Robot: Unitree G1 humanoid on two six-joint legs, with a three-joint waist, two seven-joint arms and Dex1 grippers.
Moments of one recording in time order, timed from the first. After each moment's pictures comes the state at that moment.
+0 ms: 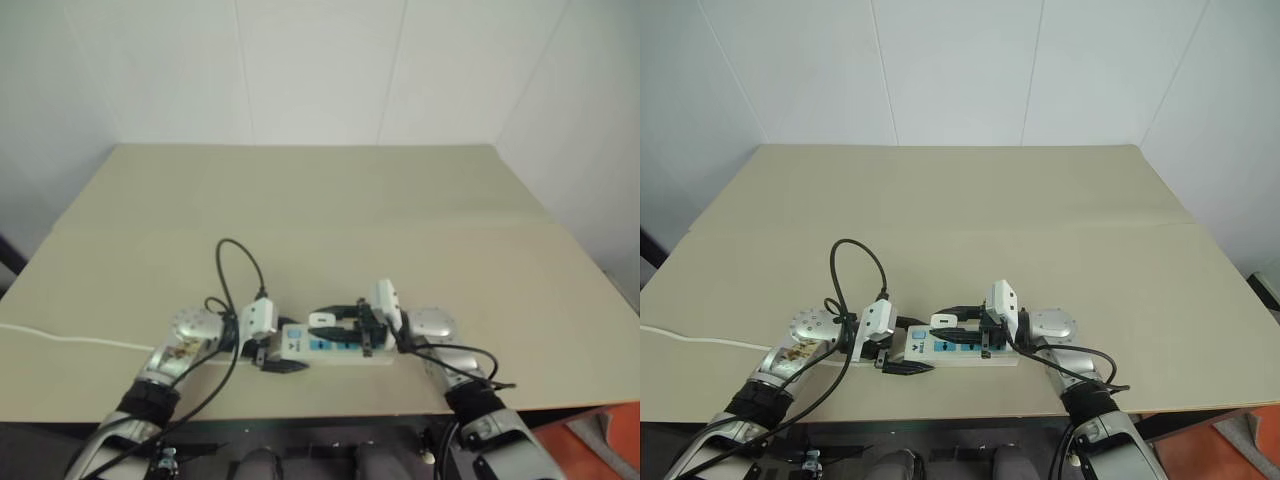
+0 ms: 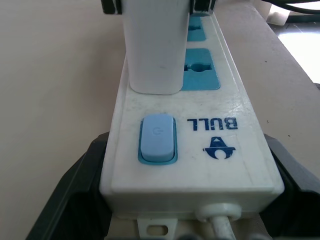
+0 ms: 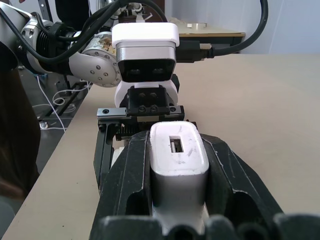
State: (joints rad) left arm -0.40 0.52 -0.26 0.32 -0.19 -0.09 -1.33; right arm -0.45 -0.28 0.24 0.40 0.36 -0.19 1.26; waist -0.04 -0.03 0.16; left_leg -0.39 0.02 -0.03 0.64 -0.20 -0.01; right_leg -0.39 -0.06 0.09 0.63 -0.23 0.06
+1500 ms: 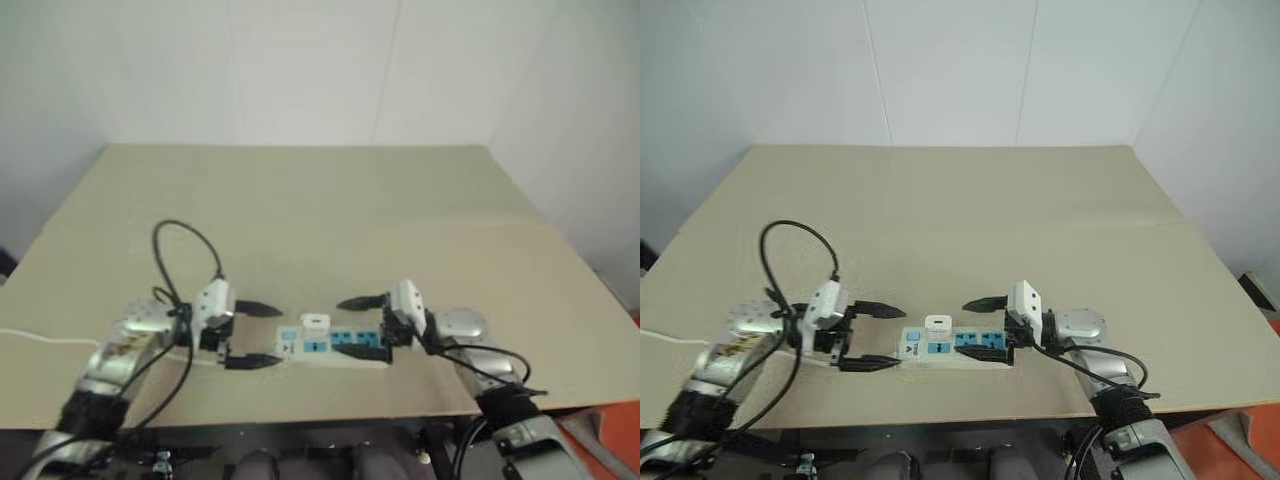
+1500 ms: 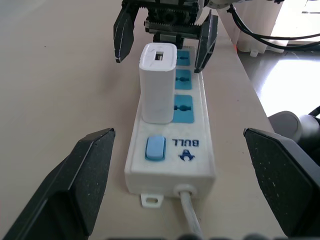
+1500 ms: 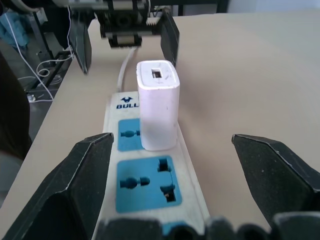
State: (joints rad) left arm -0.27 0.75 -0.05 -0.03 -0.45 0.17 -1.39; right arm -0.38 -0.46 0.18 0.24 0.35 -0.06 1.27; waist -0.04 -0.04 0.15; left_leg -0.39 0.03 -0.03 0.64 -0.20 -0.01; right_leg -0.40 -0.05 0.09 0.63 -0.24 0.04
